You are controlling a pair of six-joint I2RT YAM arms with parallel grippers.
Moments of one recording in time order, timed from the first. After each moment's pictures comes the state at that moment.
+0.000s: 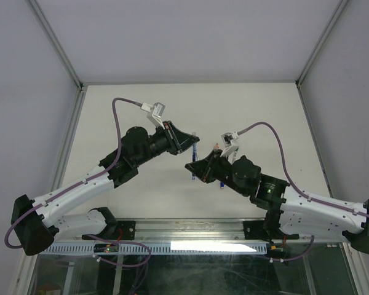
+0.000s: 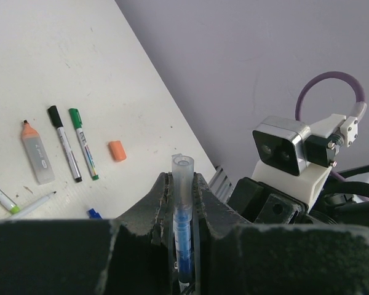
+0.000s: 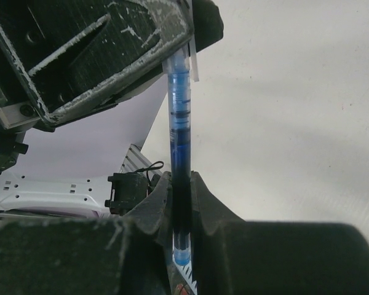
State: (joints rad) left arm -0.86 1.08 0.86 0.18 0.11 -0.85; right arm 1.17 0.84 0.66 0.02 0.29 0.89
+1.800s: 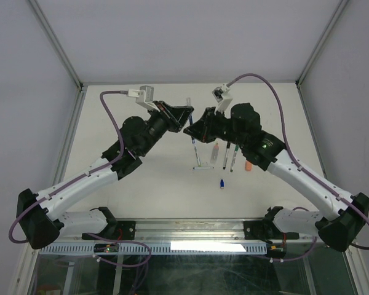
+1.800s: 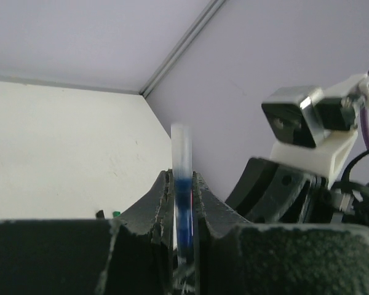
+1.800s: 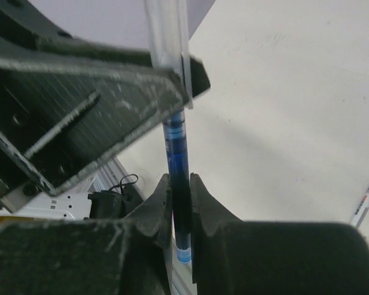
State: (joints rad) left arm -0.86 1.16 0.98 0.30 -0.16 -0.69; right arm 0.75 1.16 1.12 -0.19 -0.20 0.61
